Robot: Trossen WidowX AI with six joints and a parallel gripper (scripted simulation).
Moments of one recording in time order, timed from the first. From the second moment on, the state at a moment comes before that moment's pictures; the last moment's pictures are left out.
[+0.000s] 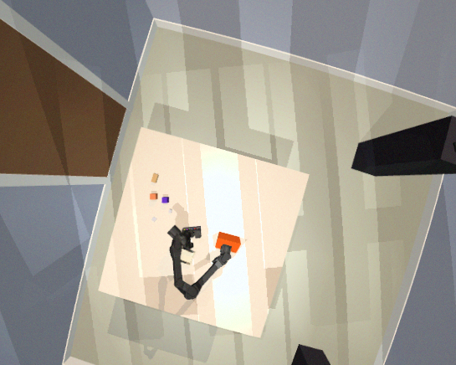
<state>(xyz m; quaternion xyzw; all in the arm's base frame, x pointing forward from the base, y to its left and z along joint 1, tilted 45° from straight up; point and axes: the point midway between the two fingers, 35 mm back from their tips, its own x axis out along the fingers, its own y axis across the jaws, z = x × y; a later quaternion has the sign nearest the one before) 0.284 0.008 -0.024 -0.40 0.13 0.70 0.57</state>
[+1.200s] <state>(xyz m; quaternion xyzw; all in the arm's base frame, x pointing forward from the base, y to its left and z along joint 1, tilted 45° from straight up) 0.285 -0.005 -0.011 -0.39 0.13 0.70 0.57</state>
